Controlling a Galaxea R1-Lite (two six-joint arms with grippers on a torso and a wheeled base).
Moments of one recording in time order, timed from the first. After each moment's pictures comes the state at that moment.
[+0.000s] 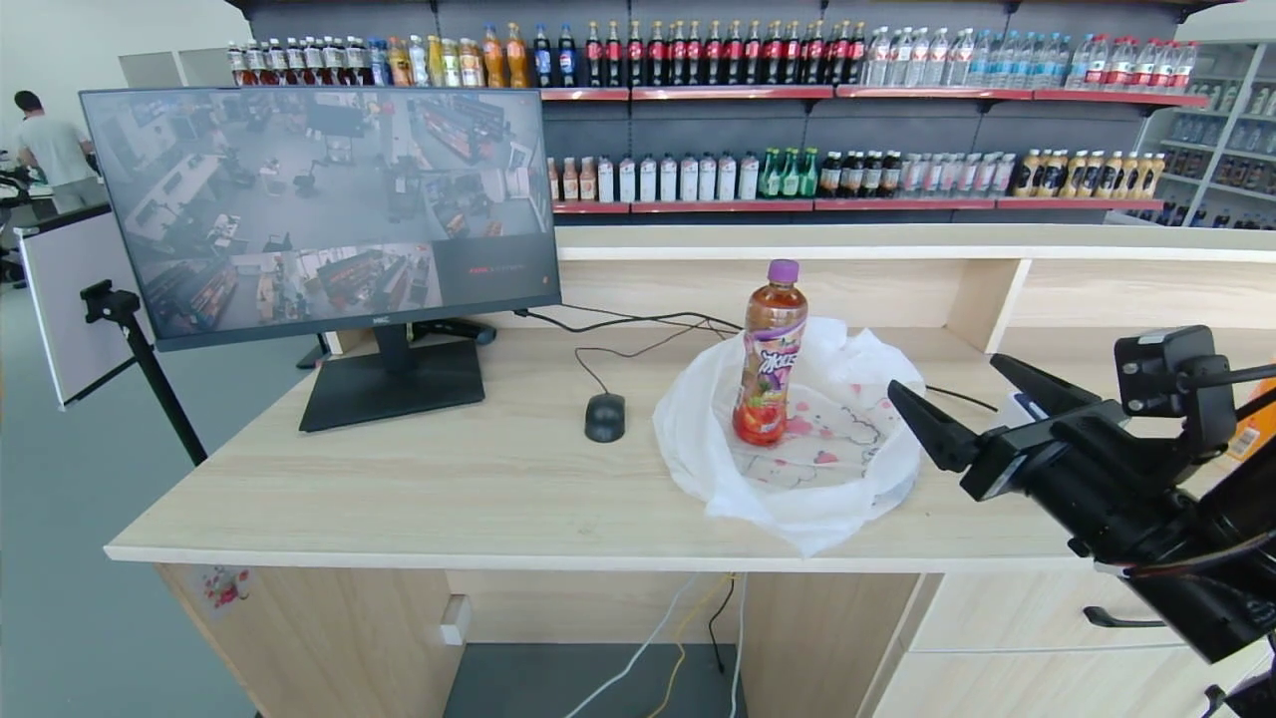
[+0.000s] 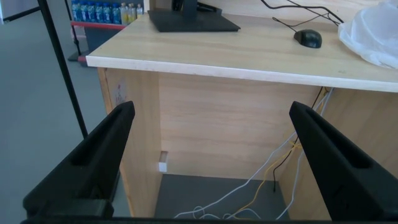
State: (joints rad) left arm 0.00 0.00 0.00 0.00 0.00 0.00; right arm 0.34 1.66 -0.28 -1.57 -0.03 -0.06
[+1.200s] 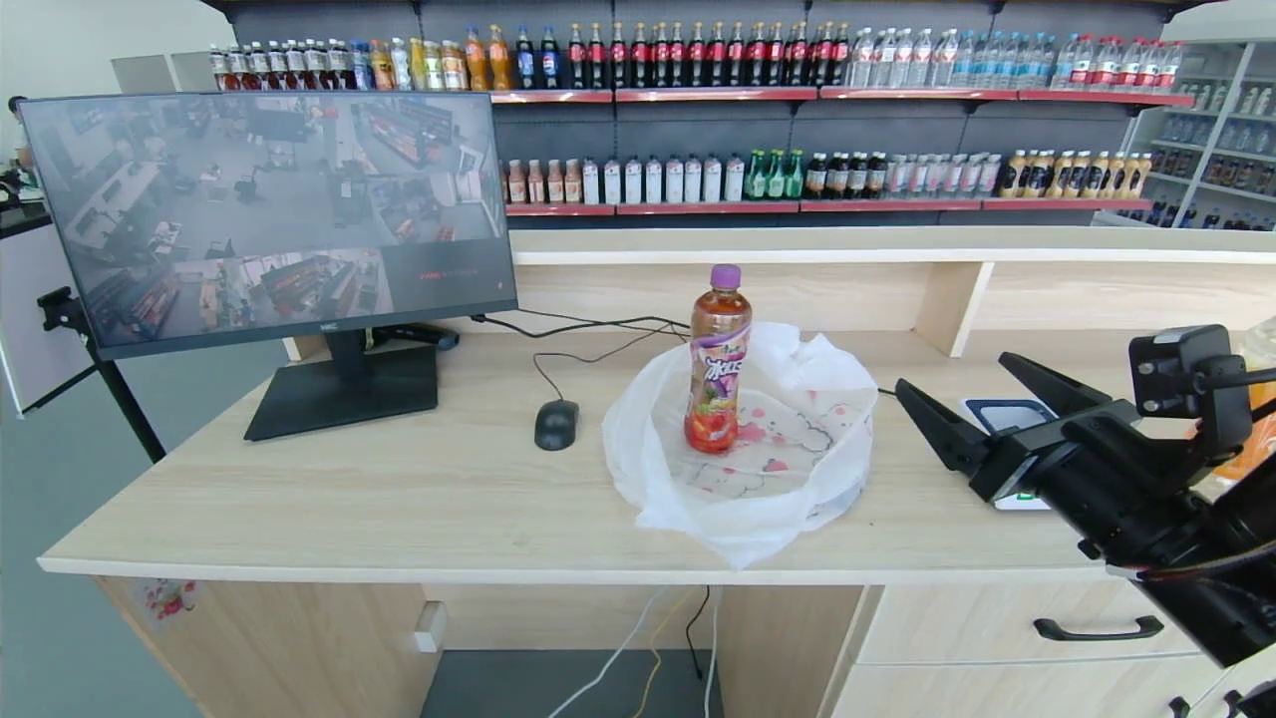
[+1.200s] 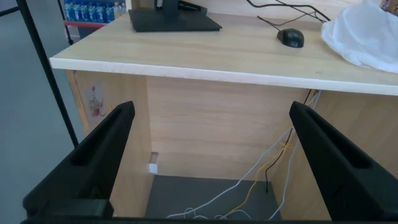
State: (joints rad) left arm 0.00 0.00 0.00 0.00 0.00 0.00; right arm 0.34 1.64 -0.27 -1.57 -0.03 -0.06
